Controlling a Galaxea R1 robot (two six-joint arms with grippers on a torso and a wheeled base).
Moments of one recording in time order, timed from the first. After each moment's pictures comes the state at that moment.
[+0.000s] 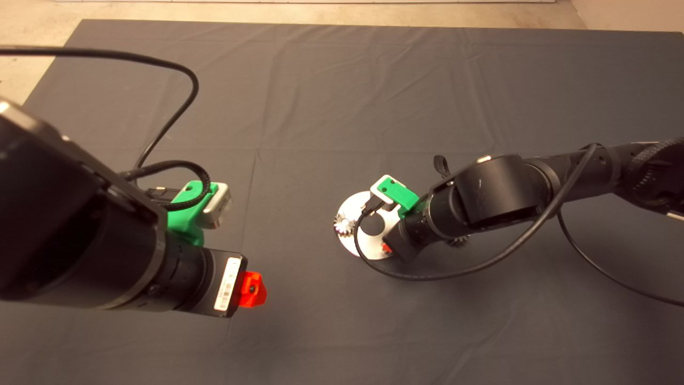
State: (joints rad) left arm -0.72 2.40 -0.37 0.06 1.53 -1.91; right arm 0.21 2.64 -0.84 -0.65 -1.48 1.06
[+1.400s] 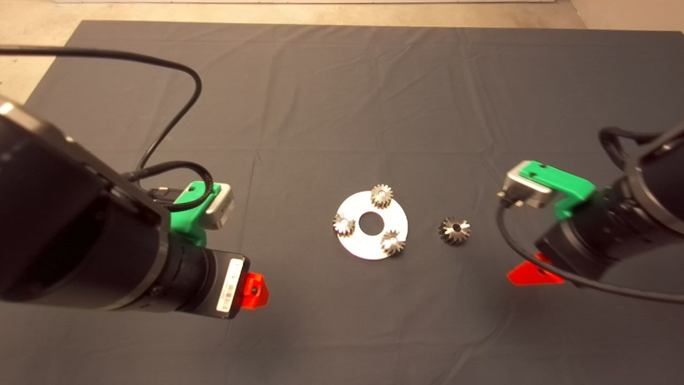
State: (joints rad) left arm -0.72 2.42 -0.37 0.06 1.53 -1.91; right arm 0.64 2.20 -0.47 0.08 -1.47 1.27
